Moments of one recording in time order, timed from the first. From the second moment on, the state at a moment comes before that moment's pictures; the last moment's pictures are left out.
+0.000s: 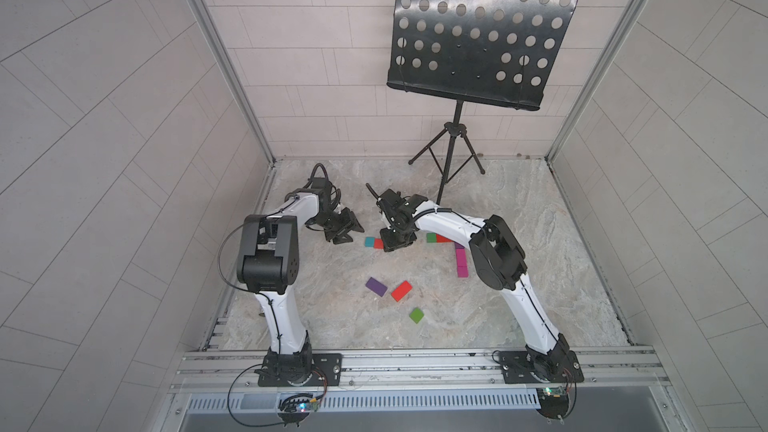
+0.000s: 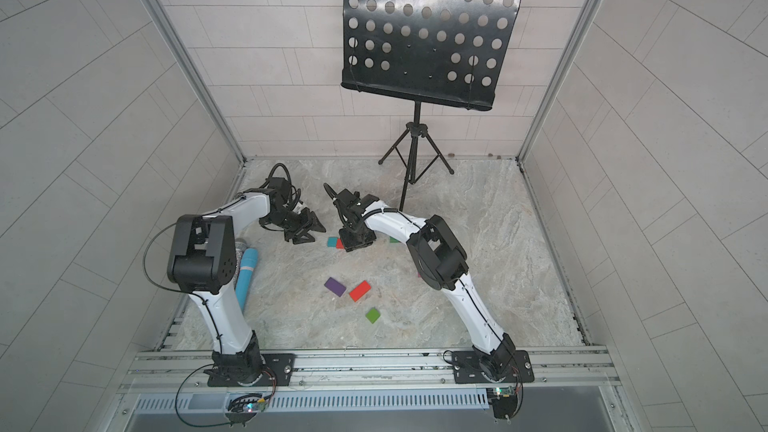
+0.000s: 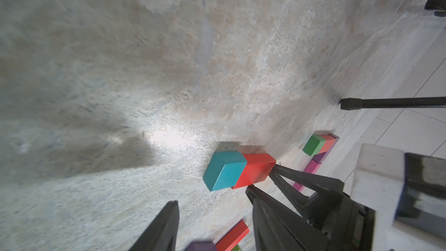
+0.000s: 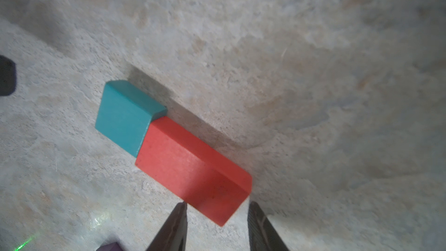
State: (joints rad) left arm -0.04 1.92 1.30 -0.81 0.61 -0.46; right arm 0.74 2.32 1.92 -0.89 -0.17 0.39
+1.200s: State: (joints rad) left arm -0.04 1.92 1.24 -0.77 0.64 -0.48; right arm 0.74 2.34 1.96 -0.90 -0.20 0.32
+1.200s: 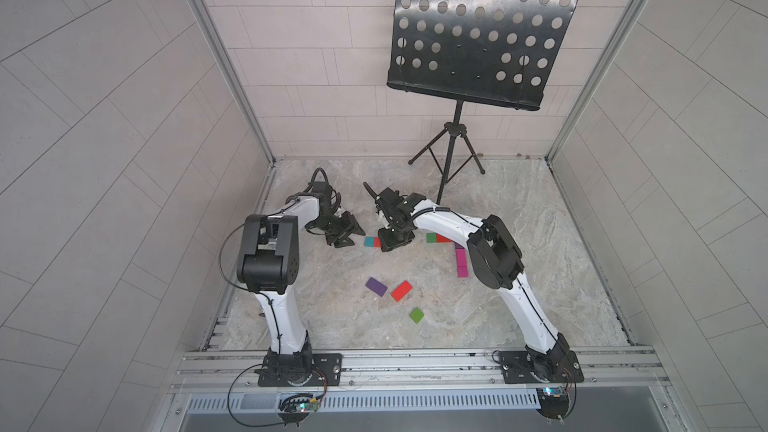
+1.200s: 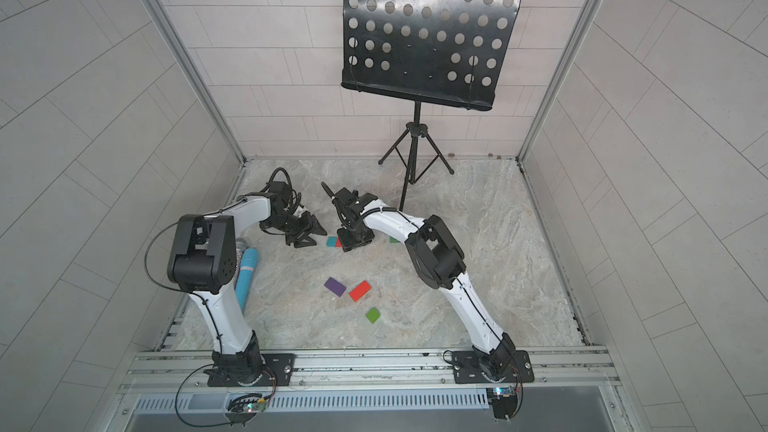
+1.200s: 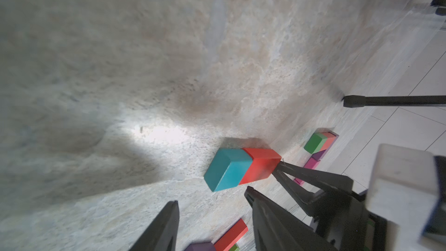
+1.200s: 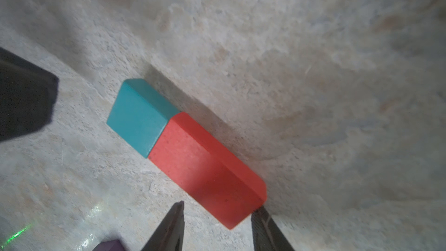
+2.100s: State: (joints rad) left arm -0.07 1.96 1.24 -0.74 0.66 -0.47; right arm 0.64 2.20 1.73 -0.66 -0.34 0.63
